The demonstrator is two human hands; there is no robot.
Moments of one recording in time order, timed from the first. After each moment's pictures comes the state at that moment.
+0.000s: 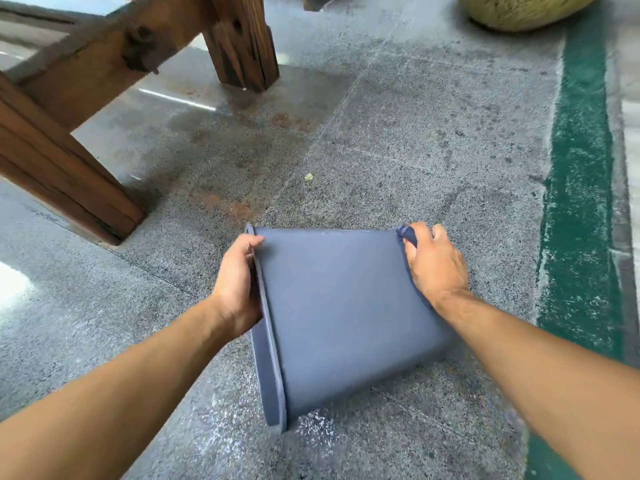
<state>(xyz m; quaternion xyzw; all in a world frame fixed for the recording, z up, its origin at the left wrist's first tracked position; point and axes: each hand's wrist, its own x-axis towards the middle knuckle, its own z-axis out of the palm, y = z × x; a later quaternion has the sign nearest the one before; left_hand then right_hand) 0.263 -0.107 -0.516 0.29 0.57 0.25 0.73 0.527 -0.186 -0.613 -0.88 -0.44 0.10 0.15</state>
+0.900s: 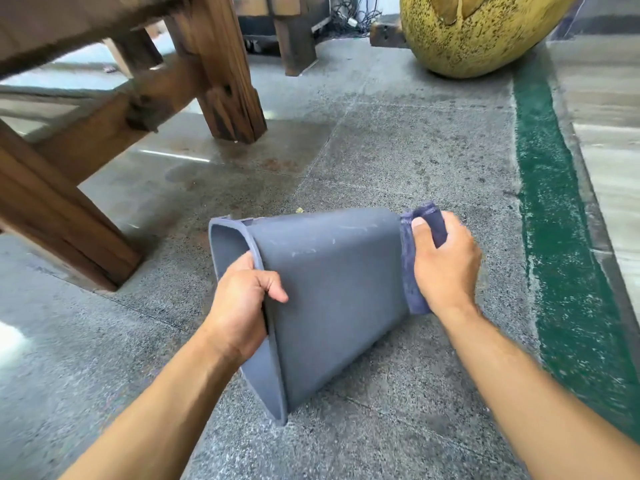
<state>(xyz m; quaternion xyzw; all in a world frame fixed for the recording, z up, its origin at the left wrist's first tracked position) 0.267 -0.138 -0.503 0.43 0.40 0.34 0.73 0.497 -0.211 -0.563 -0.80 -0.26 0.03 0.54</state>
